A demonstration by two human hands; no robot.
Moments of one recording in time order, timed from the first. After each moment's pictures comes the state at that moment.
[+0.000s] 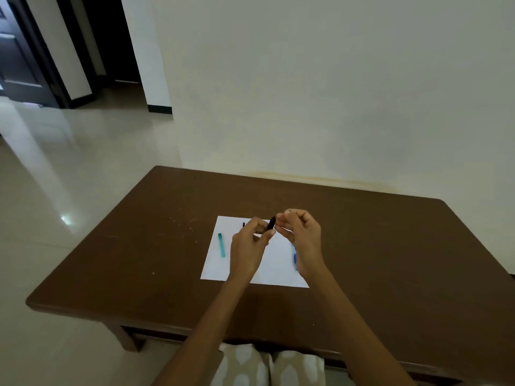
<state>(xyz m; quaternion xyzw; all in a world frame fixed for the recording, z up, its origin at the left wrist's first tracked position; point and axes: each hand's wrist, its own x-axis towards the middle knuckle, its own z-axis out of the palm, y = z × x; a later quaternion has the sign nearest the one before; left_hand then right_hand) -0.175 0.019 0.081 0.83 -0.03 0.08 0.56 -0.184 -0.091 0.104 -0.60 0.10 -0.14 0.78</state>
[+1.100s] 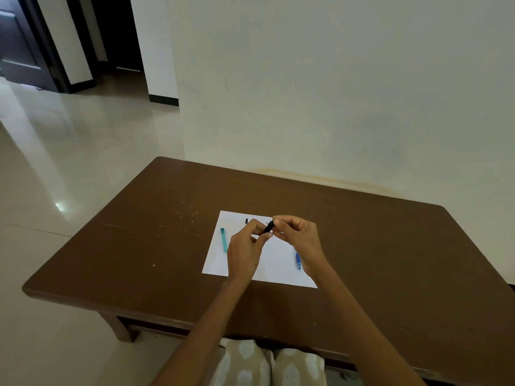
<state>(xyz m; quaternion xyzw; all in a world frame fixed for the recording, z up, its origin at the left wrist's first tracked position) -0.177 0.030 0.066 0.84 0.01 0.10 0.53 -0.175 -0.090 0.091 -0.71 0.06 -0.06 0.70</state>
